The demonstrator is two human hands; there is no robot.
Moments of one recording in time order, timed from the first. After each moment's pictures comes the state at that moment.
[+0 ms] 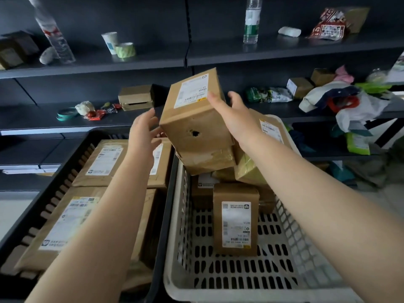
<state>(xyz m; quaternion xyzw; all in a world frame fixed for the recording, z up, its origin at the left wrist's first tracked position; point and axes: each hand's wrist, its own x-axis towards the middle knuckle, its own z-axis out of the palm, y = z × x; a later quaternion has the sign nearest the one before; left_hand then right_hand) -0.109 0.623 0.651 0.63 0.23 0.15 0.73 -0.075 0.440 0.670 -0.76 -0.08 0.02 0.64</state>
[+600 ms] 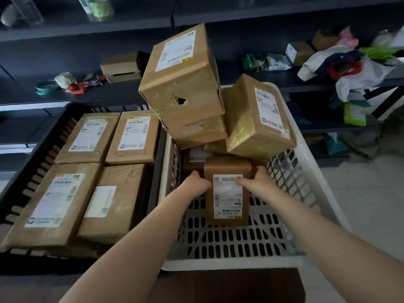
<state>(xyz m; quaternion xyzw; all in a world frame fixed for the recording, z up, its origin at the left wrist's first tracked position) -0.155 0.532 0.512 0.80 0.24 -0.31 0.45 -0.141 0.355 0.492 -0.84 0.14 0.25 0.46</state>
